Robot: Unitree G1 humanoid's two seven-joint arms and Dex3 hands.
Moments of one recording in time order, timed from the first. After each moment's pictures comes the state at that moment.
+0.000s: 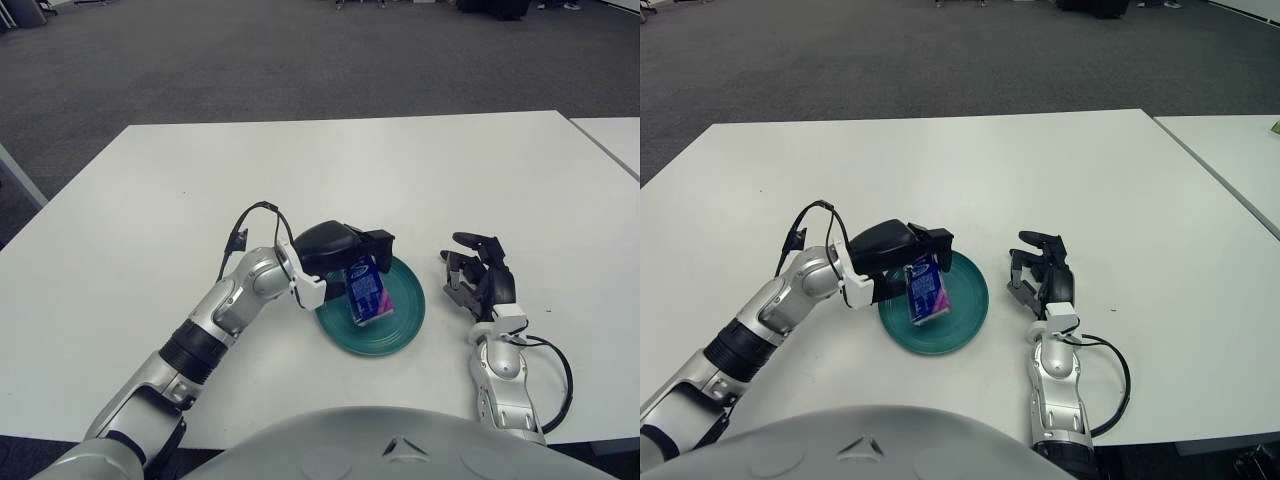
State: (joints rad) left arm -0.24 0.36 -0.52 -0.03 0.59 -0.44 -0.39; right arm 0.30 0.04 -0.07 0.03 -0.07 -0.23 -0.17
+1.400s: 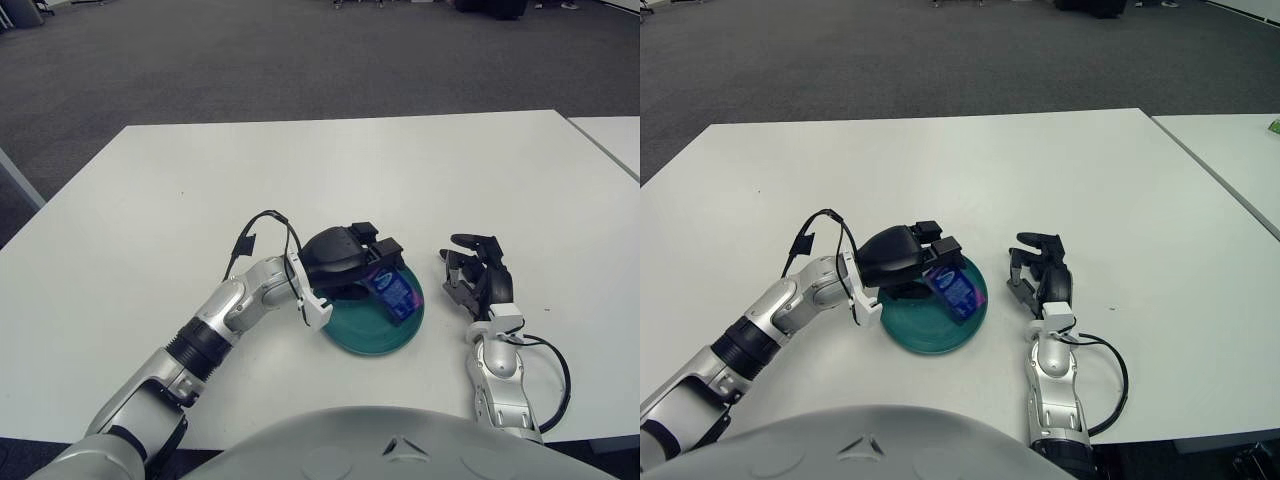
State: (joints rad) left arm -0.26 0.35 -0.54 0.07 0.78 -0.62 -0.14; right arm 0.29 0.04 -0.06 0.05 -0.08 -0.26 -0.18
